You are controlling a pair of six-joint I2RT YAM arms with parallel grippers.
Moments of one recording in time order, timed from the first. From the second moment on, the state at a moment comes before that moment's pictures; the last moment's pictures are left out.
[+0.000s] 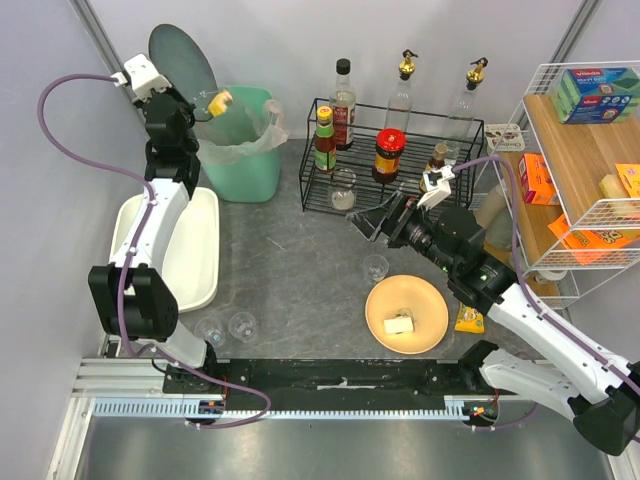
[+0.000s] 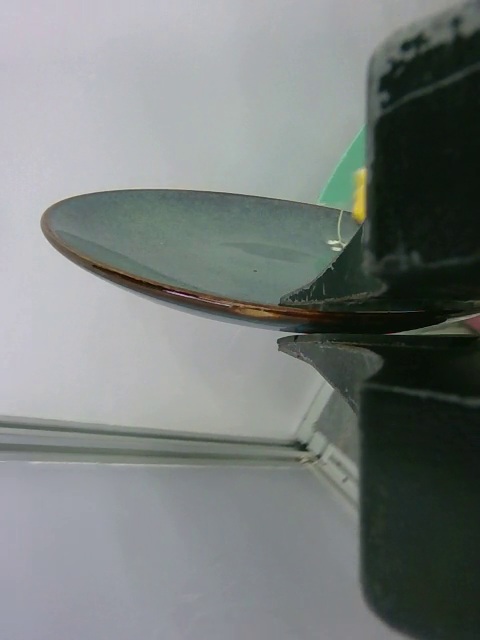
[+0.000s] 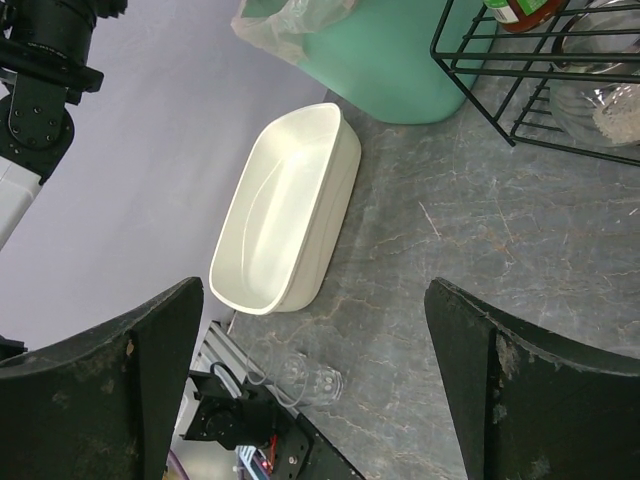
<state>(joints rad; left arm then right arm) -0.05 1.58 1.48 0.28 -0.49 -0.22 0.68 0.93 0.84 0.00 -0.04 0.83</state>
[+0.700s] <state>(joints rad) -0.07 1.46 1.45 0.18 -0.66 -0.05 0.68 0.95 0.84 0.00 -0.04 0.81</state>
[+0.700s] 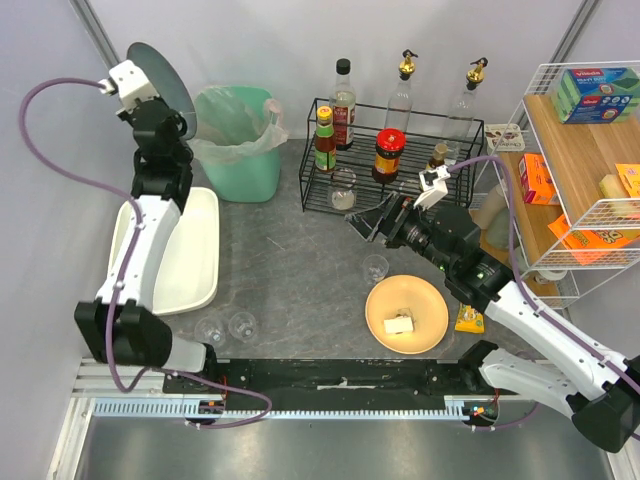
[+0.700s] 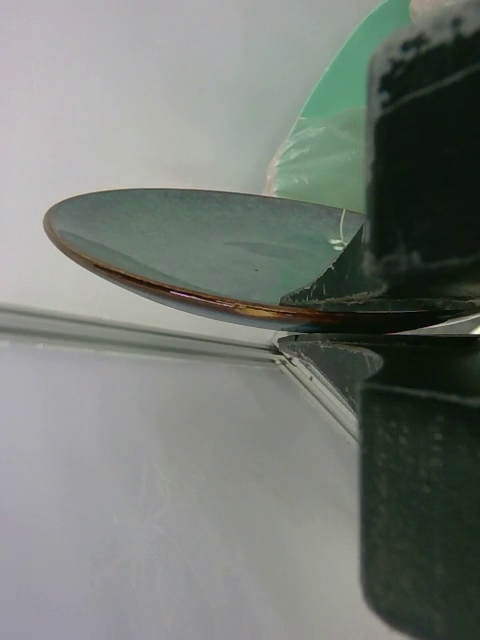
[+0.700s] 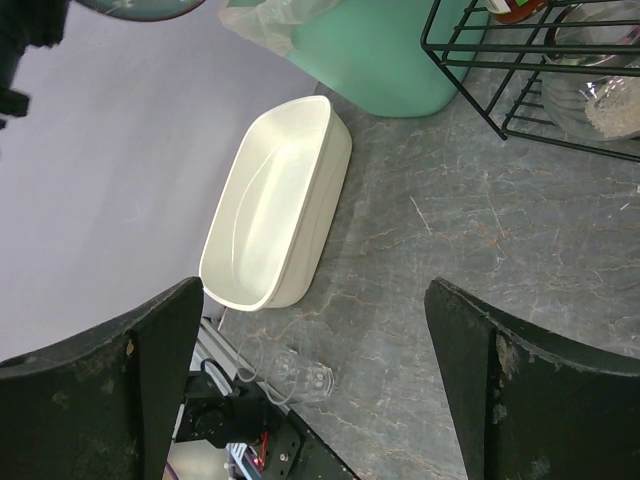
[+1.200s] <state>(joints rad) -0.05 0.95 1.14 -0.21 -0.85 -0.30 0.68 0.94 0.82 -0.01 -0.06 0.81</state>
